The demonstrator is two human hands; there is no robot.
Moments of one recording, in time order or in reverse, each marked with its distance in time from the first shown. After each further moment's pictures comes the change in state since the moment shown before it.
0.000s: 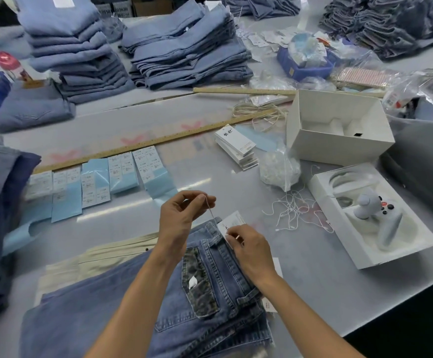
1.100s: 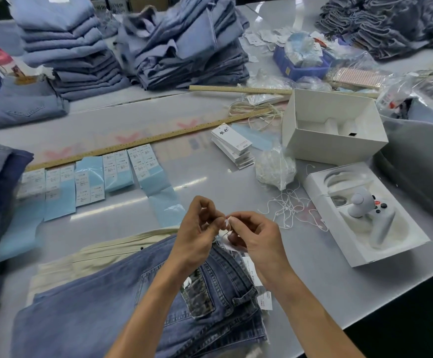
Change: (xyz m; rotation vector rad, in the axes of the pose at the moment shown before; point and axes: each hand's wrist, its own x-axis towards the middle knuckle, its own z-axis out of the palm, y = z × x) left_hand -0.035 -0.005 0.025 0.303 -0.216 0.141; right_hand -0.017 -0.056 -0.056 0.993 -0.015 0.246
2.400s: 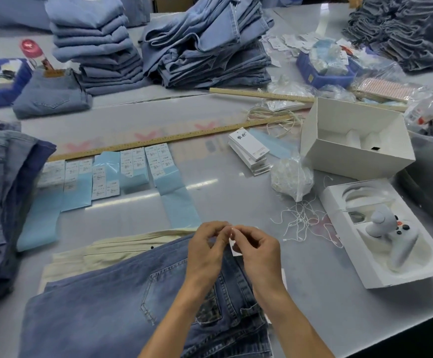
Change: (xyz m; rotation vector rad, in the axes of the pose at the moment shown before) left_hand -0.012 -0.039 0.009 0.075 0.267 -0.128; right_hand 0.008 0.031 0.022 -0.160 0.109 -0.057
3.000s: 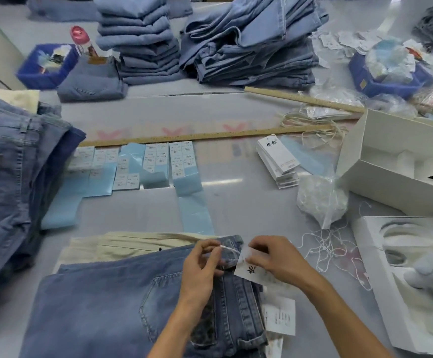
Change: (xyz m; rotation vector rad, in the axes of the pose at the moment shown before) left_hand 0.004 -0.032 -0.001 -0.208 0.226 -0.275; right_hand 0.113 -0.001 -0.045 -1.006 -0.671 -0.102
